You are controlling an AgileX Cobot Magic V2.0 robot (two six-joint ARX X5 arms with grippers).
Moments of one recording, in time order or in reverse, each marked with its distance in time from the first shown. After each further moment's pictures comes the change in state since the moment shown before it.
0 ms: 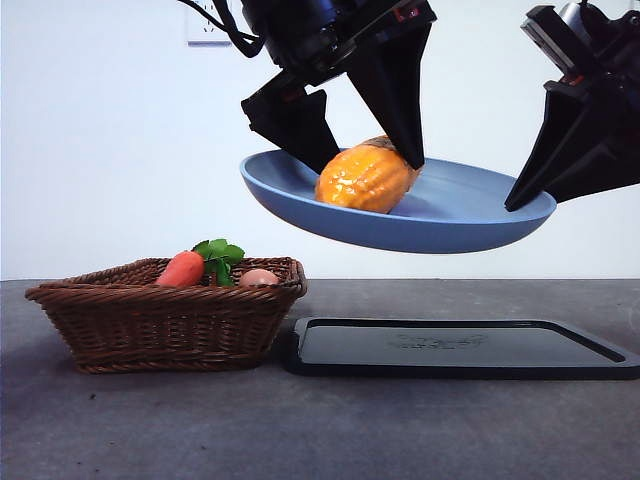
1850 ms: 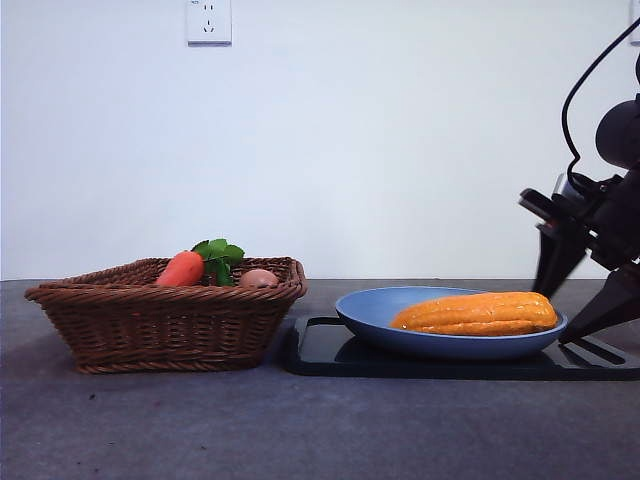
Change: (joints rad) left arm 0.013 -0.361 0.000 -0.037 0.000 -0.012; right arm -0.205 0.565 0.243 0.005 0.032 -0.054
